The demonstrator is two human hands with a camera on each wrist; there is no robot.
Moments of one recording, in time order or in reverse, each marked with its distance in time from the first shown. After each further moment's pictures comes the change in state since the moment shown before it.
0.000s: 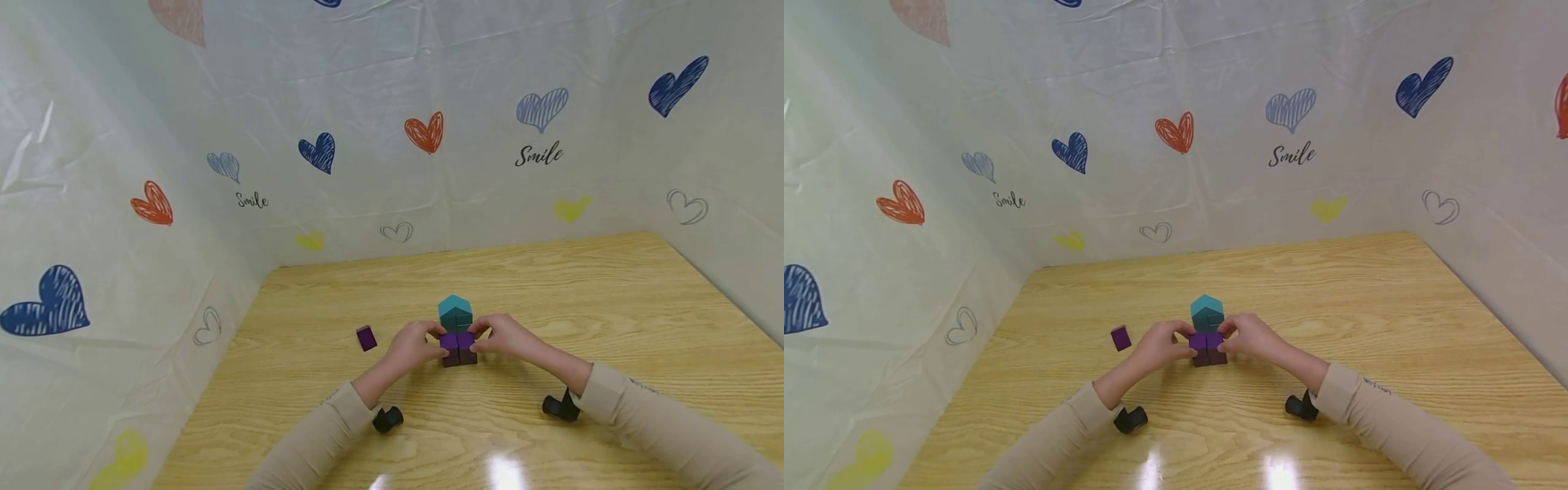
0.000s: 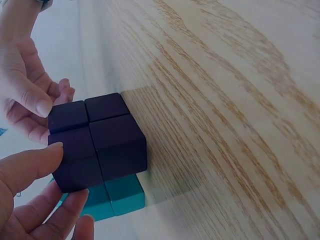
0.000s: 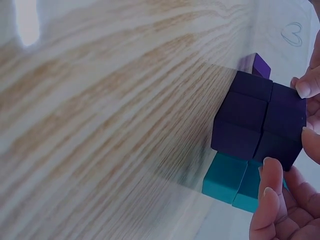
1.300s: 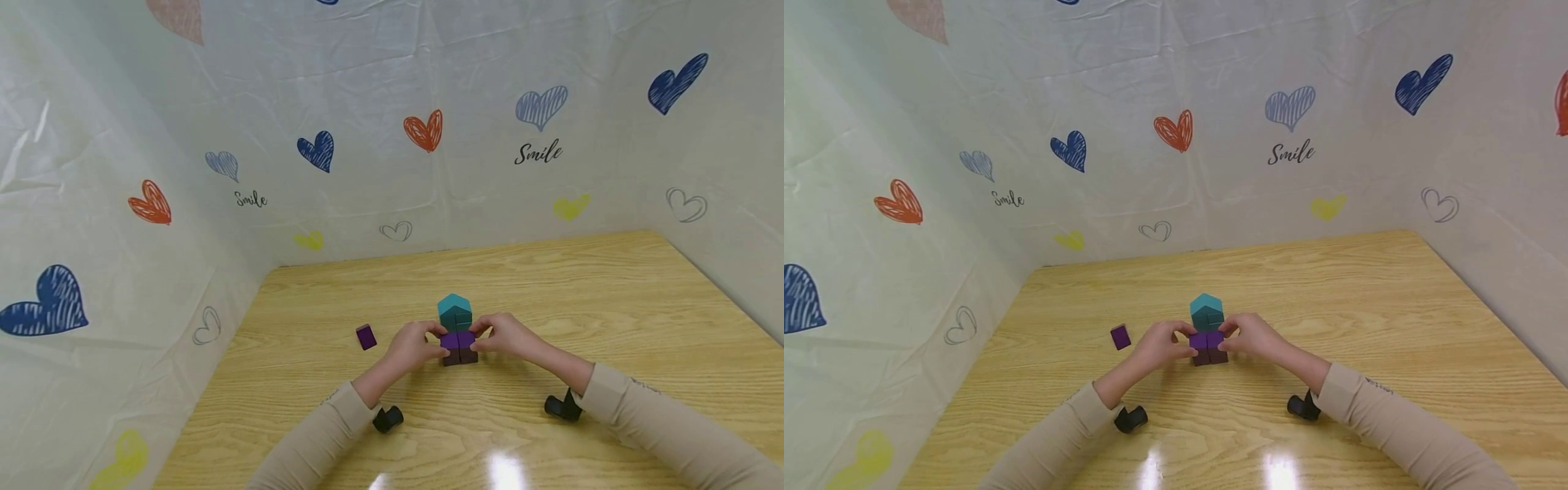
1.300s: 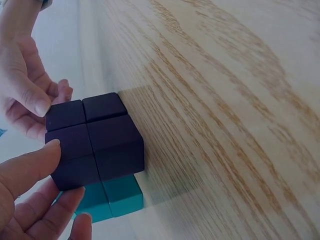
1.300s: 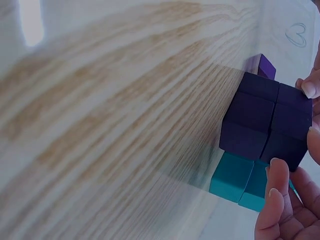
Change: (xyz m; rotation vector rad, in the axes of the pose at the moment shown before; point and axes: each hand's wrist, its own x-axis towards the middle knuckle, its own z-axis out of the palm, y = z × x) left_hand 0.001 -0.003 0.003 0.013 -0.008 -0.011; right_hand -0.003 0.000 0.000 -0.002 0.009 0.016
